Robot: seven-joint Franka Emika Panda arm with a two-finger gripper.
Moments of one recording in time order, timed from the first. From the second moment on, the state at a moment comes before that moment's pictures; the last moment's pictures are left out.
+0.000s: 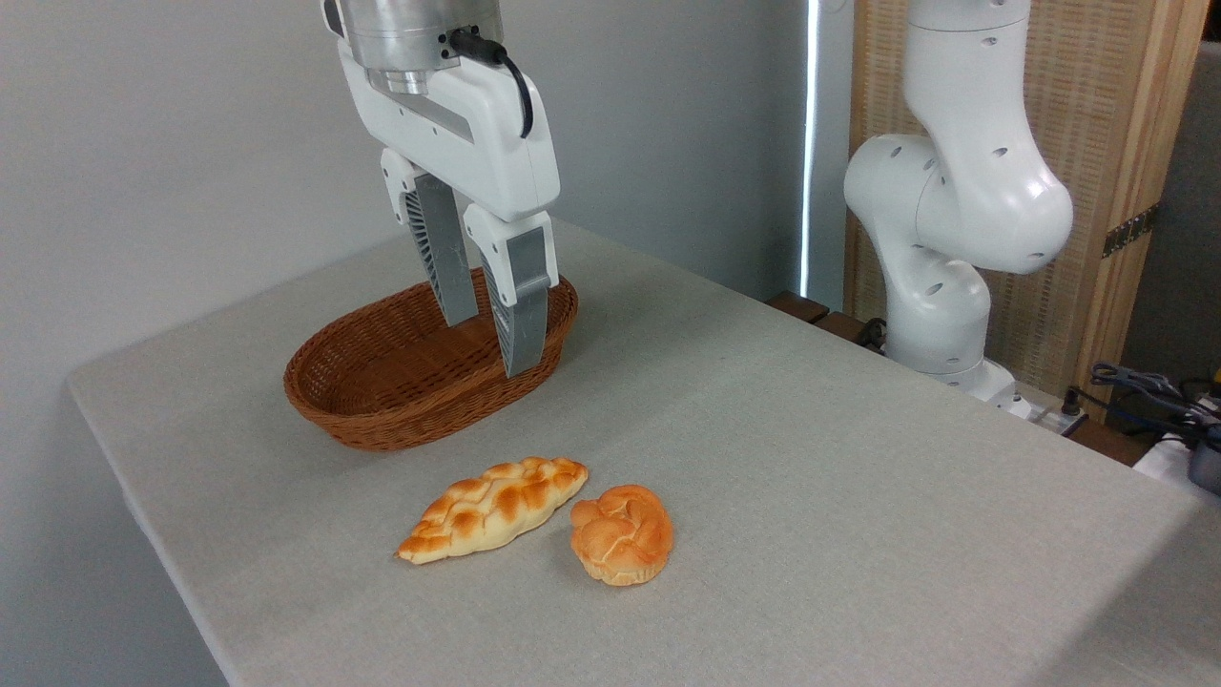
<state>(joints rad) -0.07 0.03 0.08 -1.52 -0.06 1.56 0.84</state>
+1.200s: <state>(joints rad) -0.07 0.03 0.08 -1.52 -0.06 1.56 0.84</state>
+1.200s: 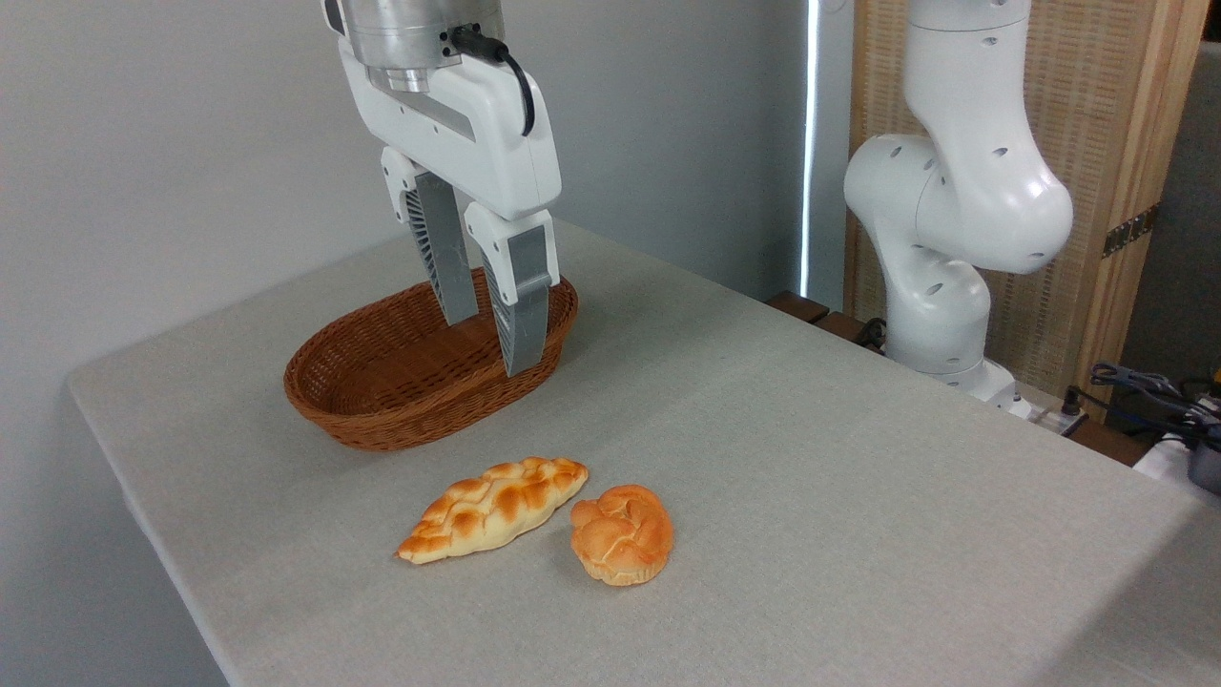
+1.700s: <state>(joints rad) -0.07 0.03 0.07 -1.52 -0.09 1.53 0.84</state>
